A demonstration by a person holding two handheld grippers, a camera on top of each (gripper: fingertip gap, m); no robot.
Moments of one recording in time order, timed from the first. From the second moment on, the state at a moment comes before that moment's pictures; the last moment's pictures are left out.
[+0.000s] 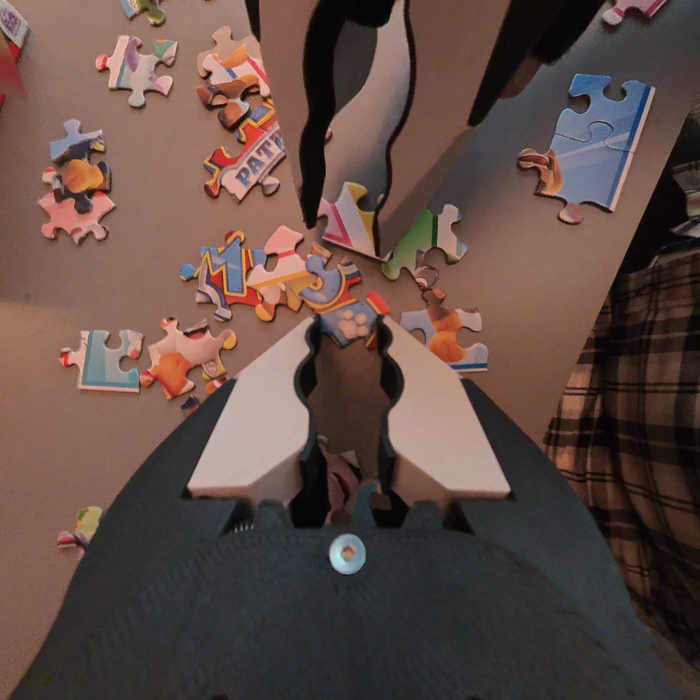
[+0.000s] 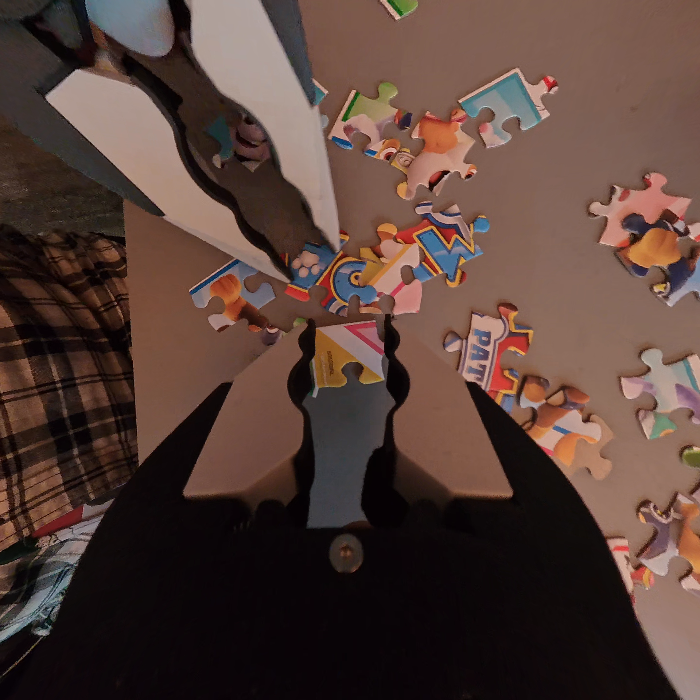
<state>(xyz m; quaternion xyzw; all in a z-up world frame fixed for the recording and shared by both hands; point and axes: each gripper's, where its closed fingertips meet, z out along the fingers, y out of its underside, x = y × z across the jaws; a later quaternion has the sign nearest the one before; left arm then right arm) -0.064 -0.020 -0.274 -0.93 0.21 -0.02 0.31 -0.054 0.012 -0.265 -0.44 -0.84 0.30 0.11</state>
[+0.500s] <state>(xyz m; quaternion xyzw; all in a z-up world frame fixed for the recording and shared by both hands) -0.066 -0.022 -0.276 -0.93 0.17 -0.04 0.32 -0.067 0.002 -0.275 -0.41 -0.86 0.28 0.12</state>
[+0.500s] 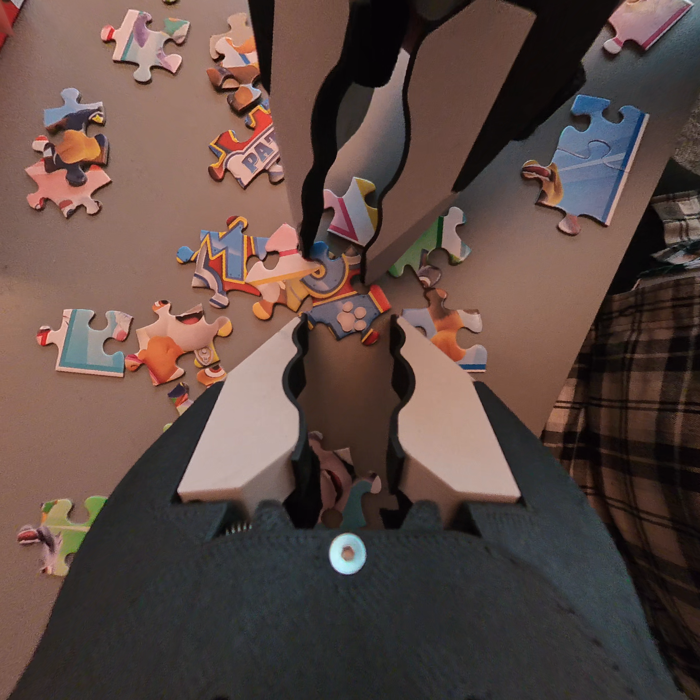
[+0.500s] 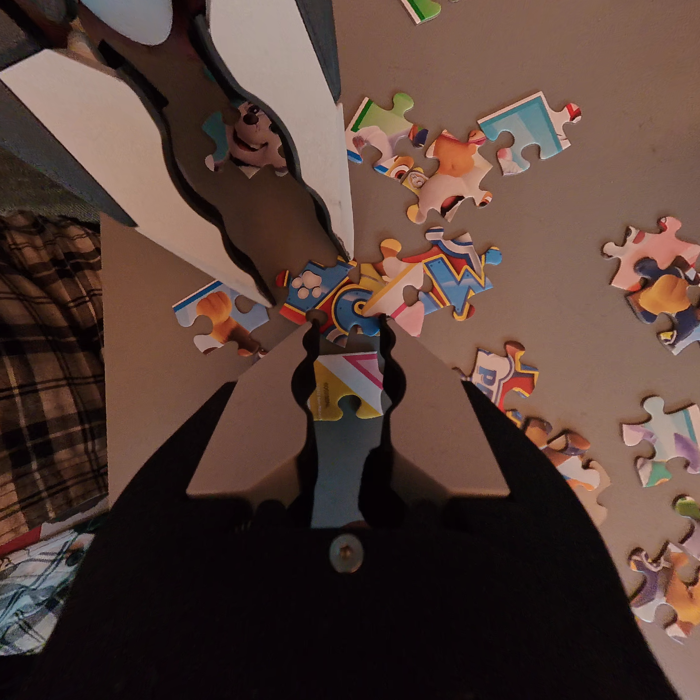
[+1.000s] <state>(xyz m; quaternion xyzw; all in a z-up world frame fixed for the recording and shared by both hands) -0.087 -0.022 -0.248 -0.91 0.17 -0.03 0.37 -0.044 0.025 -0.249 -0.46 -0.81 0.32 0.16</state>
